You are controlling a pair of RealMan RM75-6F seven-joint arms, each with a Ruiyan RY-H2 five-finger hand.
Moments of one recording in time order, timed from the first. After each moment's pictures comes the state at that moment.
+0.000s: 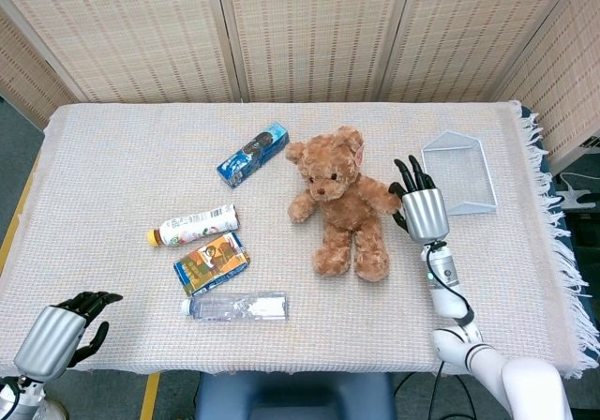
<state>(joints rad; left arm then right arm) -0.12 -1.11 0.09 -1.60 1.80 1.55 0.05 0.65 -1.94 0.27 -0.56 -1.45 1.35 0.06</state>
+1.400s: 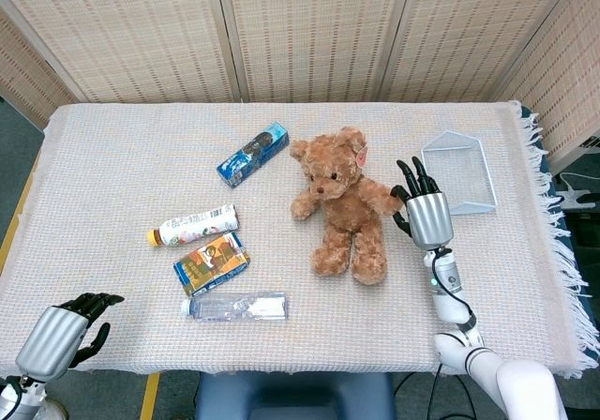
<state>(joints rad) -0.12 -1.10 0.09 -1.61 1.79 1.53 0.05 0.63 -1.96 0.23 -0.53 -1.45 1.43 0.14</state>
